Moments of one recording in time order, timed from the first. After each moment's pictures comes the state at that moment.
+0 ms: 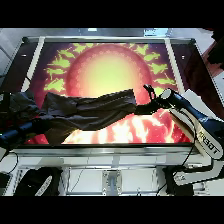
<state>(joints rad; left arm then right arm) -0.27 -0.36 0.74 1.67 -1.25 -2.07 0.13 -1.54 1.02 -1.01 0.97 1.18</state>
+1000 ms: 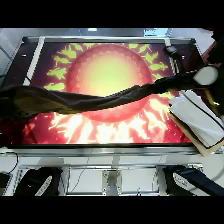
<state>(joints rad) -0.27 -0.36 1.14 1.77 -1.05 -1.85 0.14 -1.04 1.35 -1.26 1.21 1.27</state>
